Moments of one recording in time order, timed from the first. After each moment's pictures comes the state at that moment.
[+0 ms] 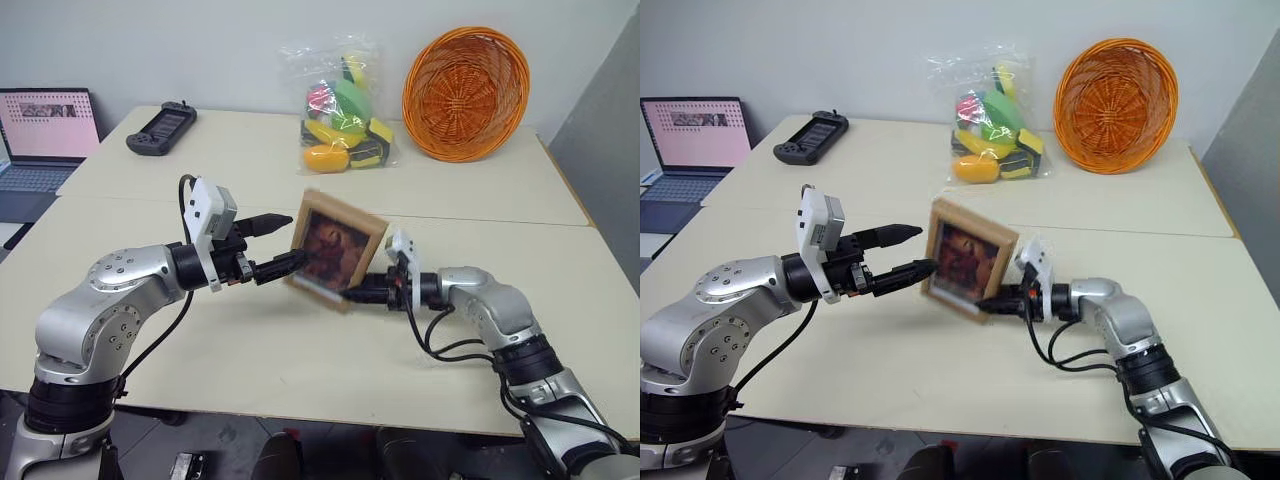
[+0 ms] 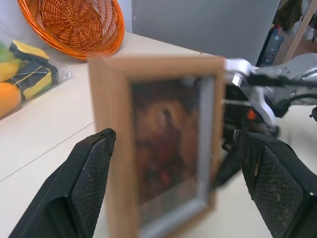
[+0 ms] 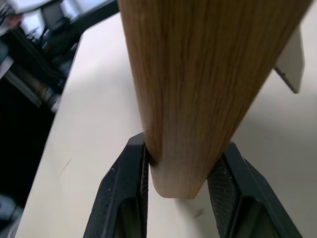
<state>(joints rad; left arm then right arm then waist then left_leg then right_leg) -0.40 0.75 0.14 -0.38 -0.75 0.72 -0.80 -0.60 -0.39 0.28 0.13 0.39 0.55 1.09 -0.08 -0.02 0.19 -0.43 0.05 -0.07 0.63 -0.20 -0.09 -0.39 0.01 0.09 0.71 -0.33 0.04</state>
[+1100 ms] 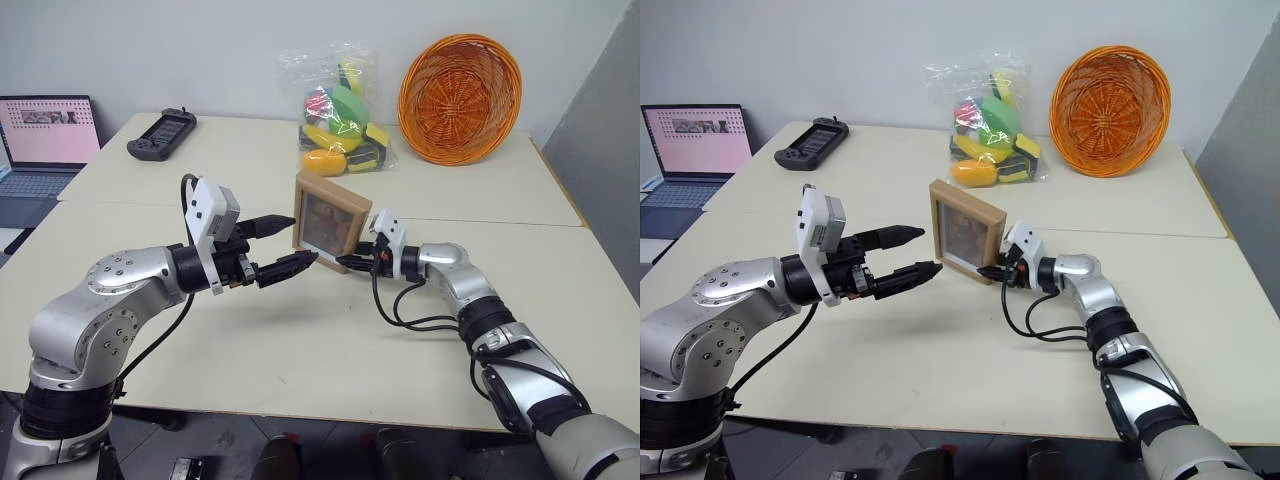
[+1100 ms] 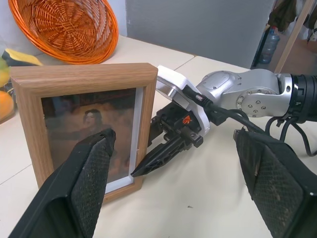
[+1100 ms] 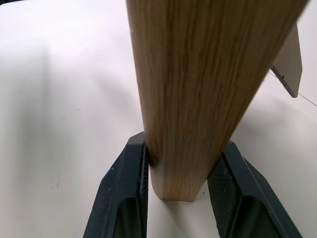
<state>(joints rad) -0.40 0.76 0.16 -0.44 -0.79 0.76 -0.75 -0.88 -0.23 0.21 0.79 0.15 0.05 0.98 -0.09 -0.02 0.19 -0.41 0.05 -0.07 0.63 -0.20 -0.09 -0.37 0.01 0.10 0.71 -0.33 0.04</state>
